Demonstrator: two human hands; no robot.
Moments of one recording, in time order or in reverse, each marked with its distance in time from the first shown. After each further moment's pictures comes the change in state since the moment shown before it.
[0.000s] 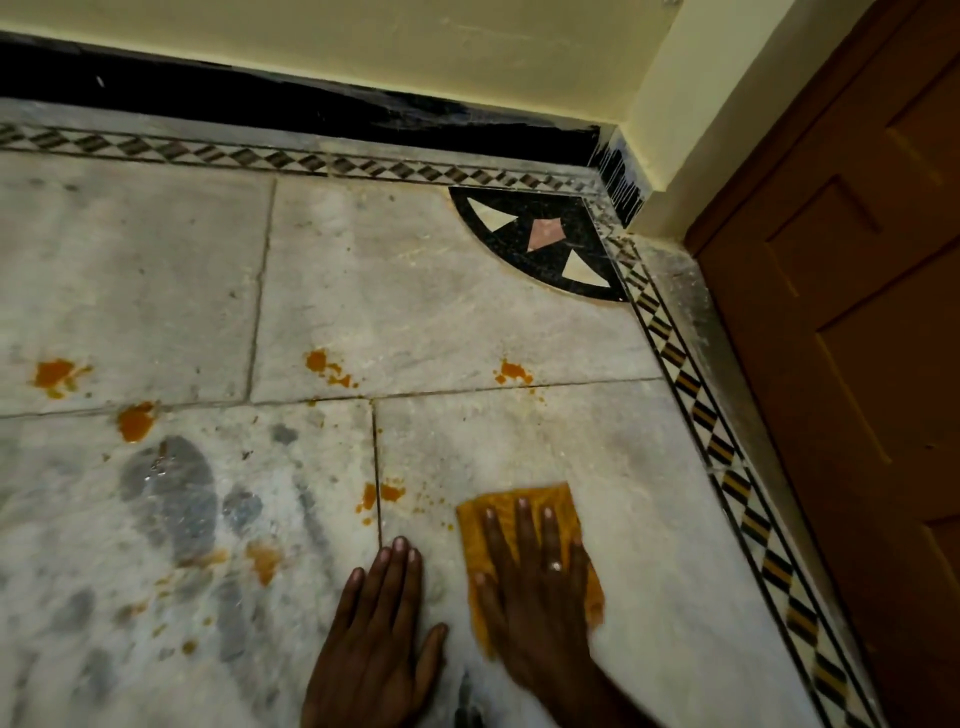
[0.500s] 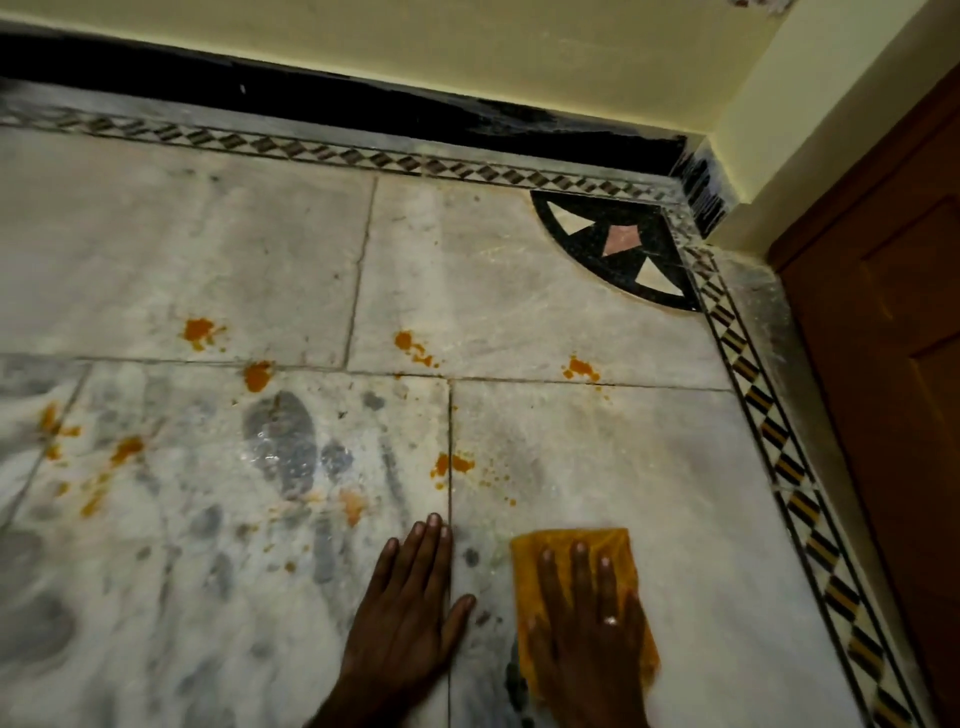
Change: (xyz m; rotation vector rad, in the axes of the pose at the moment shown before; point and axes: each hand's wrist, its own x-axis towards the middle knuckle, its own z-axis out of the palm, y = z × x) left_hand -0.023 -0.025 -0.014 0.005 -0.124 -0.063; right_hand -0.061 -0.011 0.001 -0.026 -0.076 0.026
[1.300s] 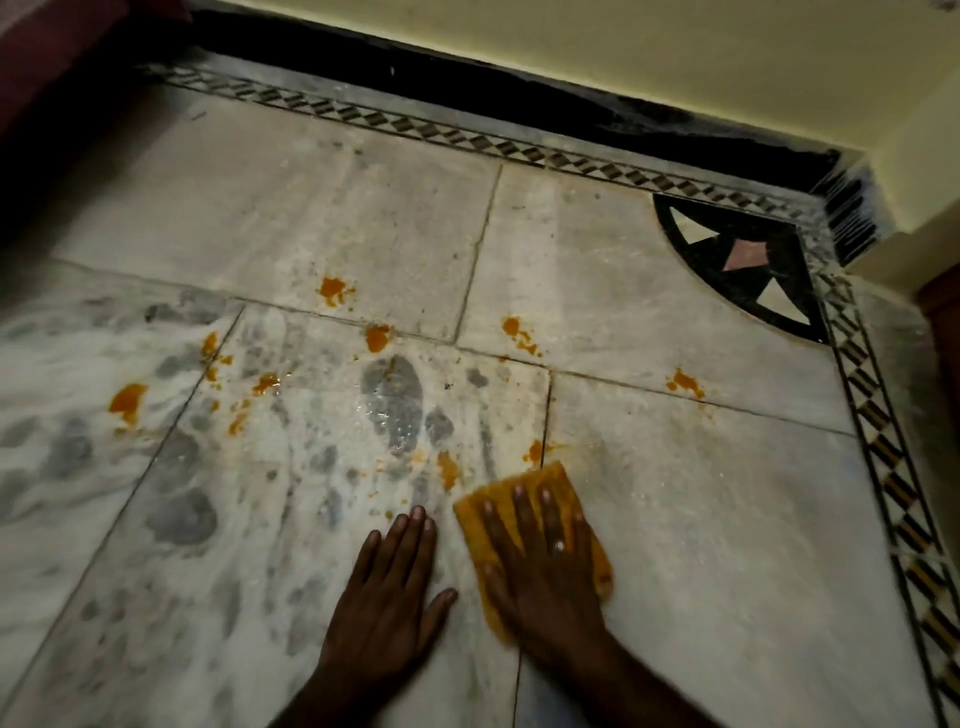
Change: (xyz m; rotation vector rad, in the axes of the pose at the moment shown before) left_hand -0.069 -0.066 -0.023 0.065 0.029 -0.206; right_hand 0.047 -0.103 -0.014 0.029 -0.030 -0.526
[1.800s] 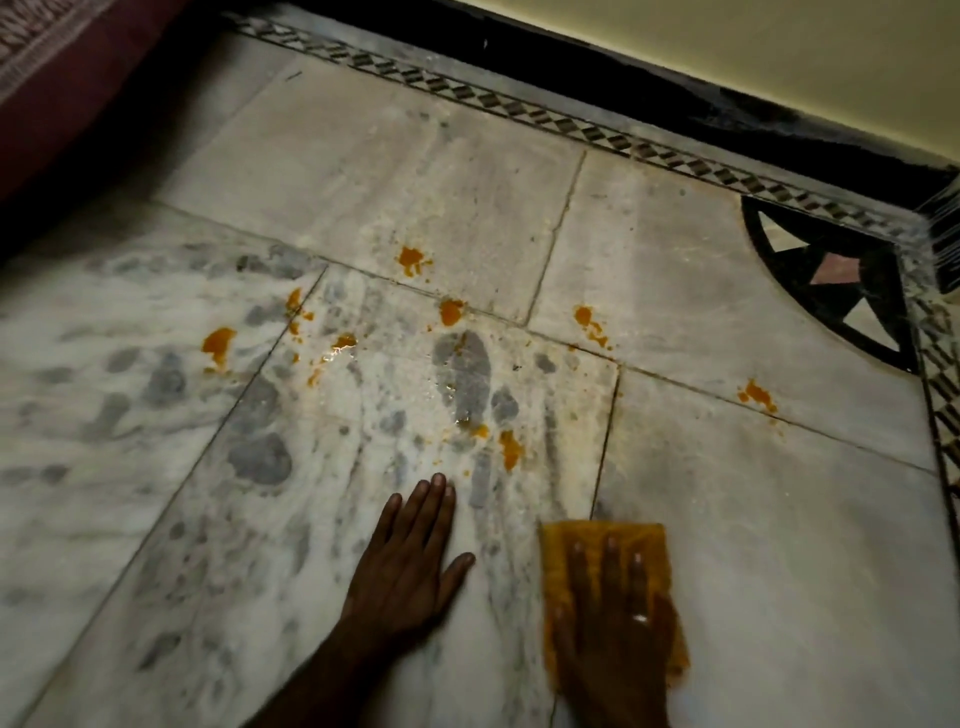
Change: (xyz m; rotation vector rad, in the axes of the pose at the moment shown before) left_hand -0.015 -0.031 -0.008 0.007 -0.051 -0.113; right_hand -0.060 -0.020 0.006 -0.058 0.008 0.230
